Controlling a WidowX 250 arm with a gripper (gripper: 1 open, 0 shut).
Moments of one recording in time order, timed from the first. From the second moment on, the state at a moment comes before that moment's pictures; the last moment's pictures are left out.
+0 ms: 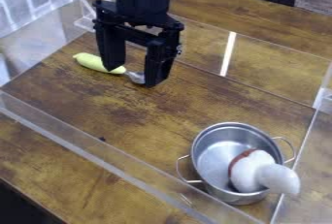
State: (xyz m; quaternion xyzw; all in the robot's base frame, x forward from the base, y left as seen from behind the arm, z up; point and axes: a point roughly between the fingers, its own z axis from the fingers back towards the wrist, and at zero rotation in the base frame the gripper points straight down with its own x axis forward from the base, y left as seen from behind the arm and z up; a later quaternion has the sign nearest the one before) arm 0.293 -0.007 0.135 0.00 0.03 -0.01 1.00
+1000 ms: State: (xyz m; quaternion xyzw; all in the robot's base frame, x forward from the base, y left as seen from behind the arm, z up) arm 0.302 0.002 0.128 0.01 0.03 0.10 0.99
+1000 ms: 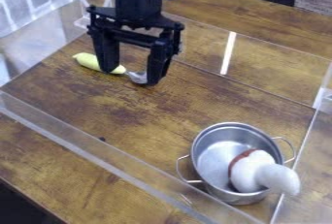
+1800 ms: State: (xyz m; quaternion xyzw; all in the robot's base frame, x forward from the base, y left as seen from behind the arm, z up) arm 0.302 -0.007 0.115 0.02 0.01 0.03 1.00
